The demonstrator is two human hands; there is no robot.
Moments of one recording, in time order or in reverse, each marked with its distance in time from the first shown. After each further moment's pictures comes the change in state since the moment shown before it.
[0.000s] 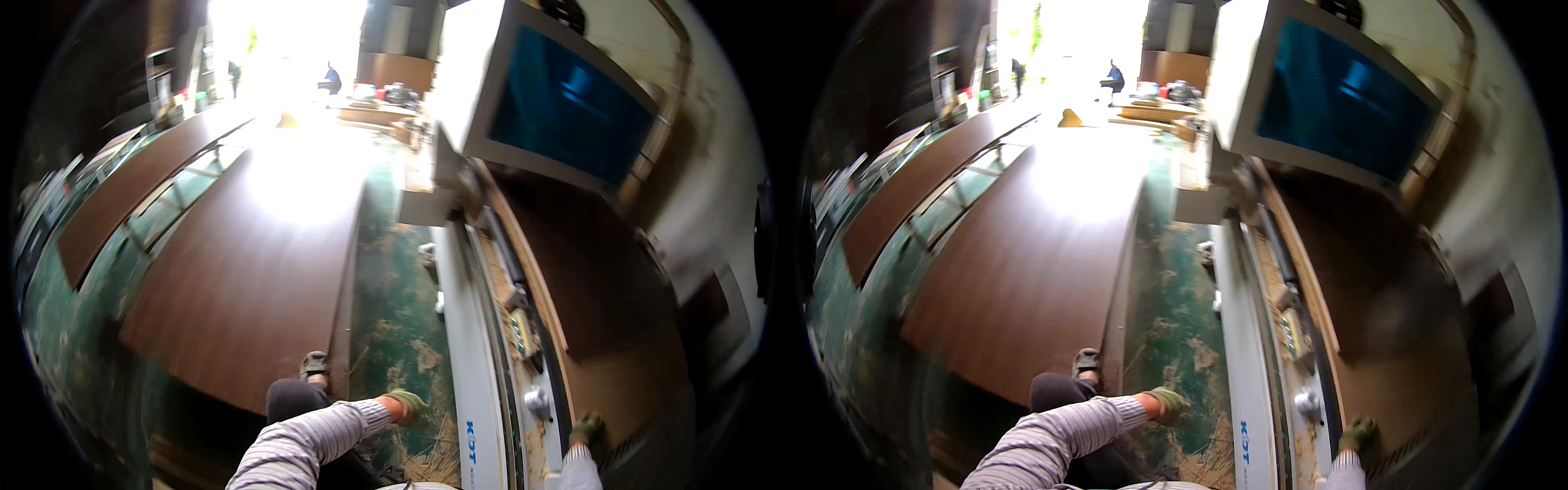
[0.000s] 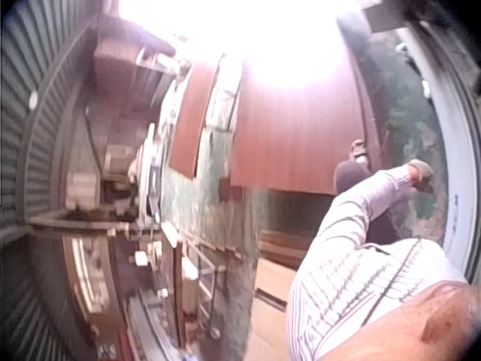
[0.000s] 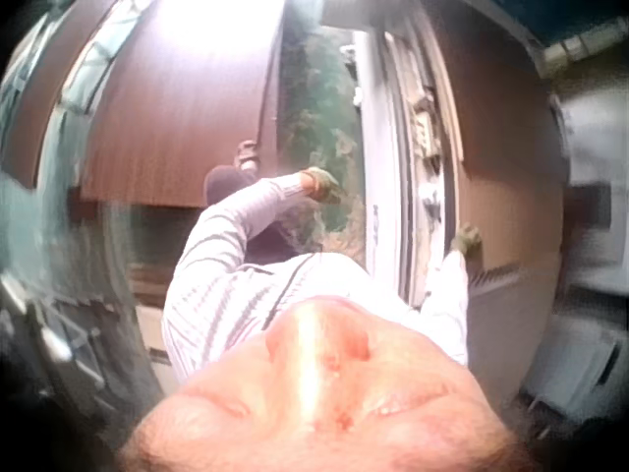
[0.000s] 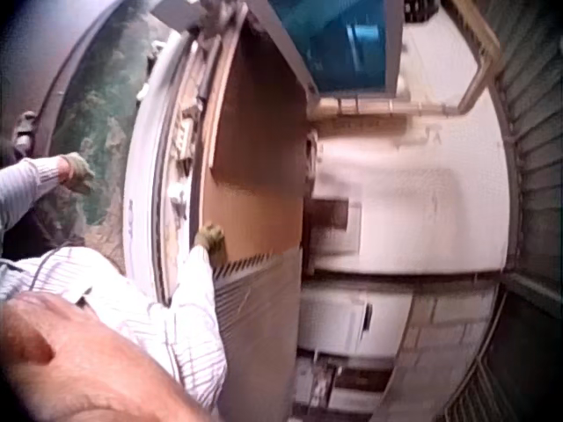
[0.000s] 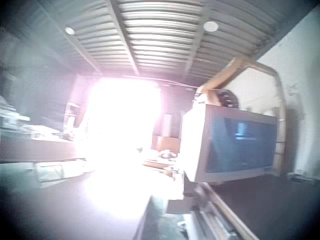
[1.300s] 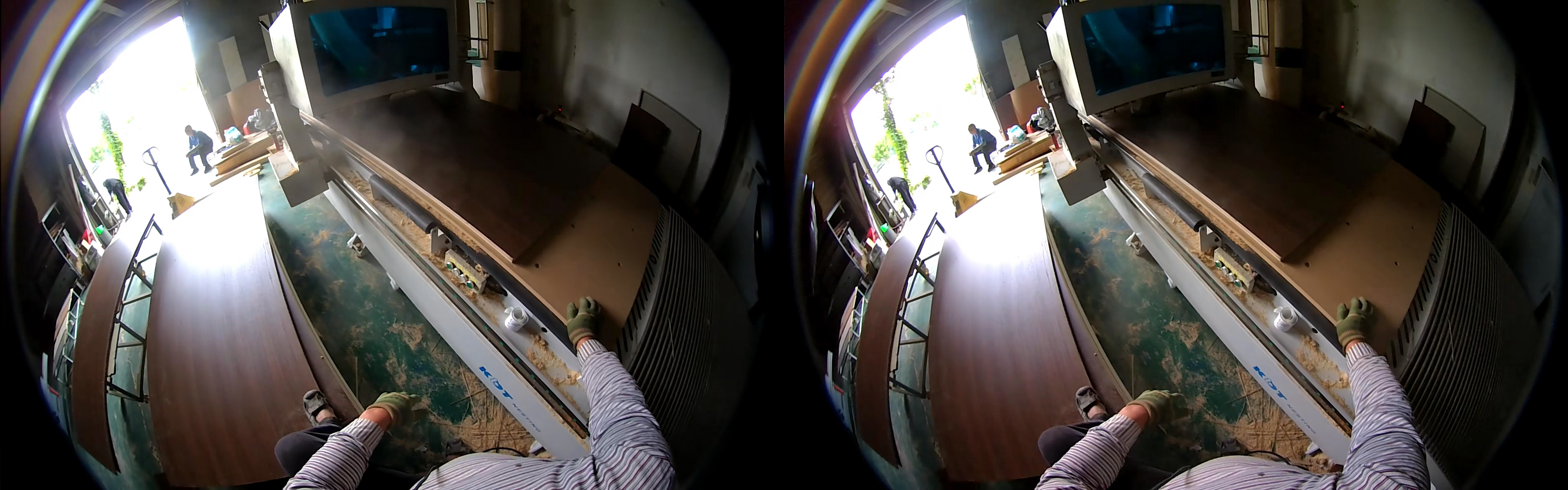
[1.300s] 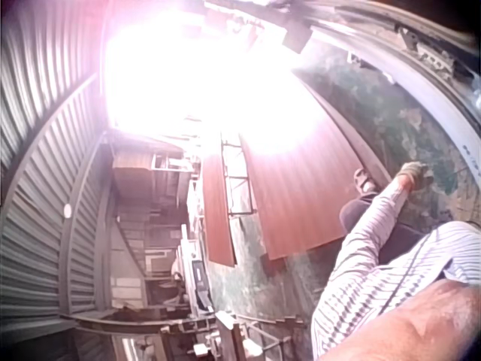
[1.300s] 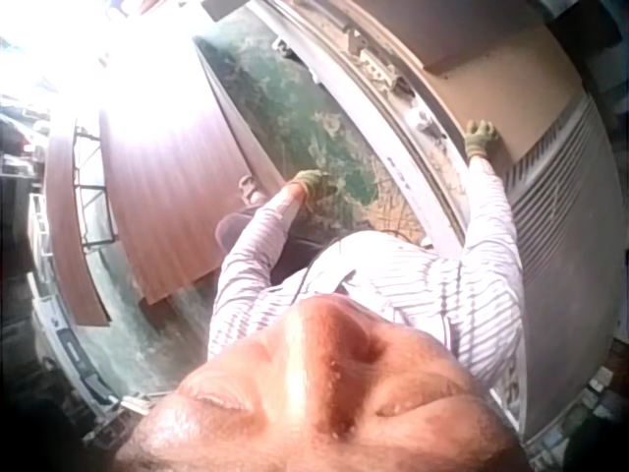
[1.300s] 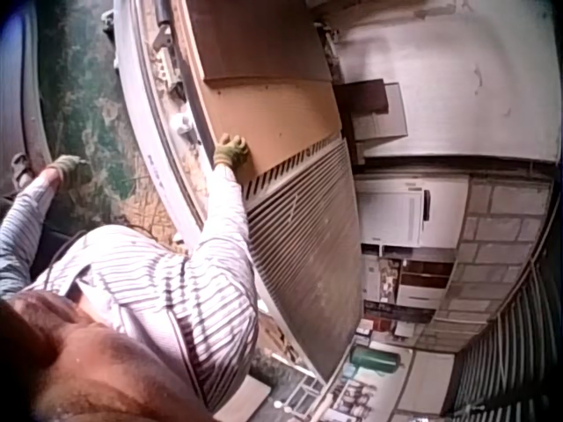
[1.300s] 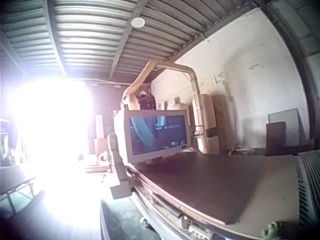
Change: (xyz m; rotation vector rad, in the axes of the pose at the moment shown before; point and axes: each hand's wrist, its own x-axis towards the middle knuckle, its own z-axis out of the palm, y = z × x) left_hand 0.044 0.019 0.018 0.092 -0.154 -0.060; right_hand -0.001 -0.010 -0.010 -0.161 0.142 -0.027
